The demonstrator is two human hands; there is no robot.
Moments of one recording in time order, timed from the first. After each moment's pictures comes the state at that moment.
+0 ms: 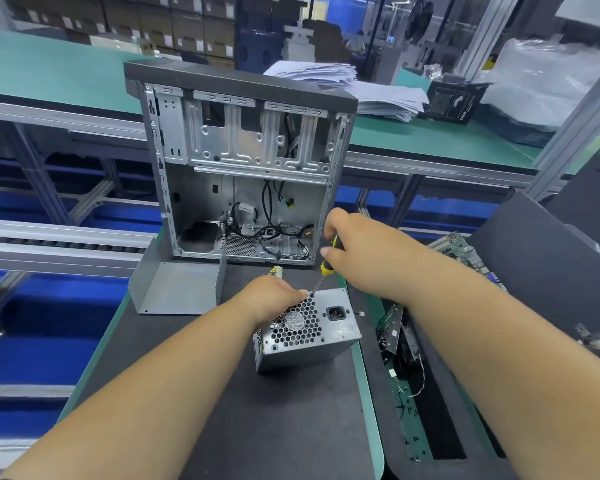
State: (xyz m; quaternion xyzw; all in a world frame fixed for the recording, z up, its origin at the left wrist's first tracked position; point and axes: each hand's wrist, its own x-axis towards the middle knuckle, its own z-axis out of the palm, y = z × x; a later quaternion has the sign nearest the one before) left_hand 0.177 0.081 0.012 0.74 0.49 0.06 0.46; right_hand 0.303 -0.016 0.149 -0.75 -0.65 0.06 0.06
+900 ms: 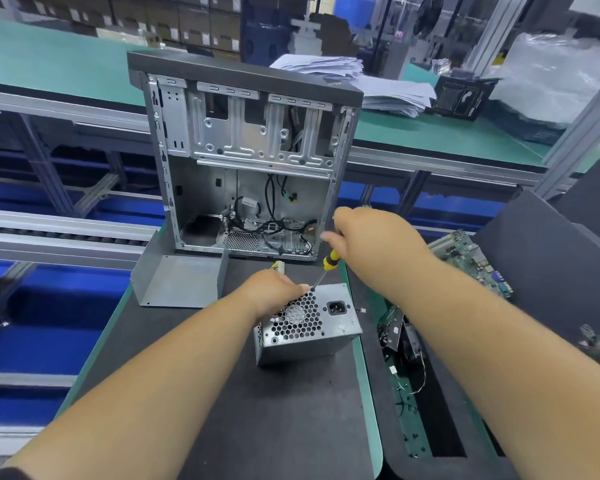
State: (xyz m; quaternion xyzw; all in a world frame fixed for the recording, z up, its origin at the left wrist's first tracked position) left_hand 0.178 0.081 0.011 0.72 0.49 0.07 0.47; right_hand 0.304 -0.012 0.142 -0.73 -0.67 -0.12 -0.02
